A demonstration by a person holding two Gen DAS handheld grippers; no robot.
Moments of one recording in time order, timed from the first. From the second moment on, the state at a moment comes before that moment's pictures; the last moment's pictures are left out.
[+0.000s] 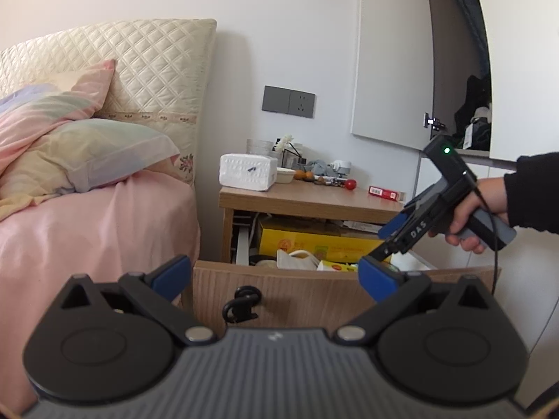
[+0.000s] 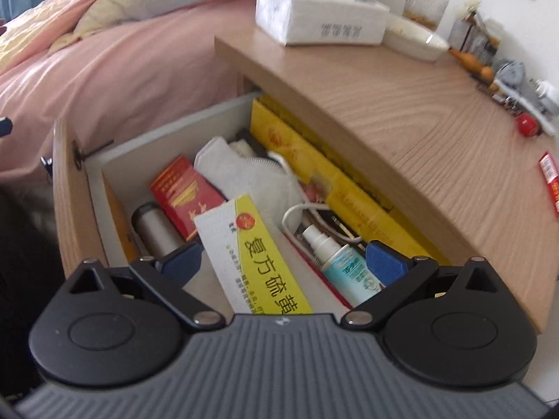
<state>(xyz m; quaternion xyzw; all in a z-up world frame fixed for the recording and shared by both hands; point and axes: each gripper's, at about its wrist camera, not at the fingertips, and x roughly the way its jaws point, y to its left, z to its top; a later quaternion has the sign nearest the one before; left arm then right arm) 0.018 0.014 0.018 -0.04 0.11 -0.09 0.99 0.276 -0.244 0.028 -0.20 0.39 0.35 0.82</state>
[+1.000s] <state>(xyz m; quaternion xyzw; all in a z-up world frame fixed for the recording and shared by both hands) 0.023 0.013 0.016 -0.04 0.12 -0.10 0.99 0.286 -0.232 -0.013 -0.28 0.44 0.36 0.78</state>
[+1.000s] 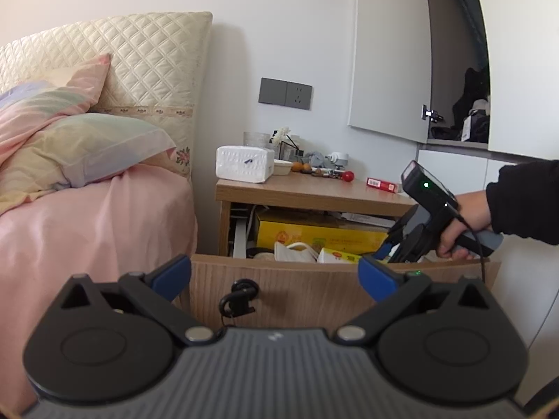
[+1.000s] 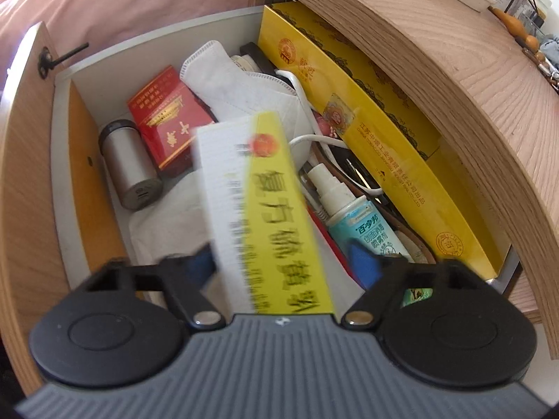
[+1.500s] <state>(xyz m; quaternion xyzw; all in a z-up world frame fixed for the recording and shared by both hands) 0.024 0.011 0.015 -0.03 0.13 -0.10 0.99 0.269 -0.224 -0.003 -0.32 0.43 0.34 0.77</state>
